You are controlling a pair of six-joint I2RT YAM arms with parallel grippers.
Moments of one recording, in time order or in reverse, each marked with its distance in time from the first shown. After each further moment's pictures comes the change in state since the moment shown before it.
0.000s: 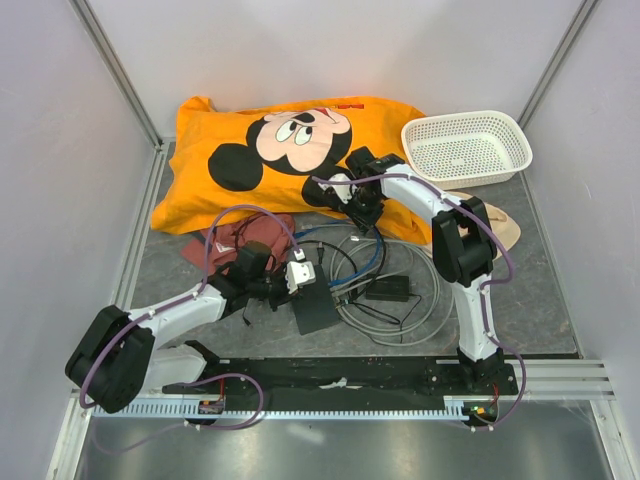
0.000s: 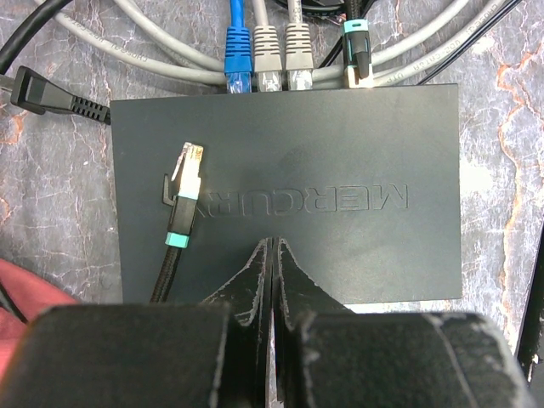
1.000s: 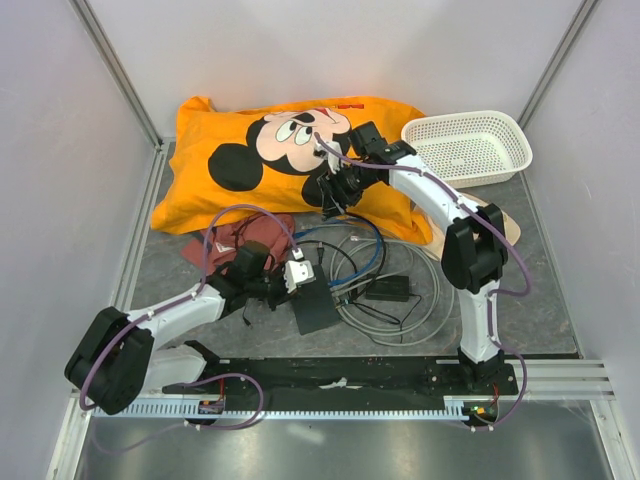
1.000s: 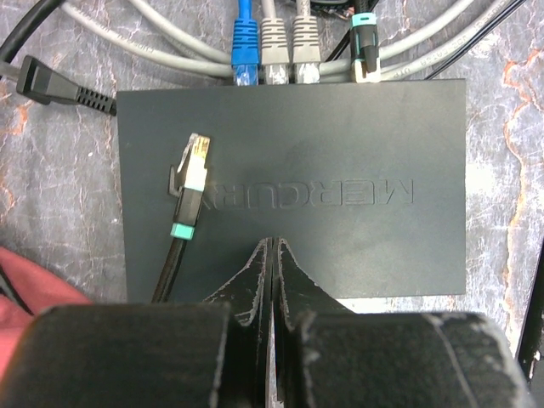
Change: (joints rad) left arm 0.012 -0.006 0.001 -0.011 -0.002 0.000; right arm 0.005 -0.100 0.090 0.148 -0.435 0.229
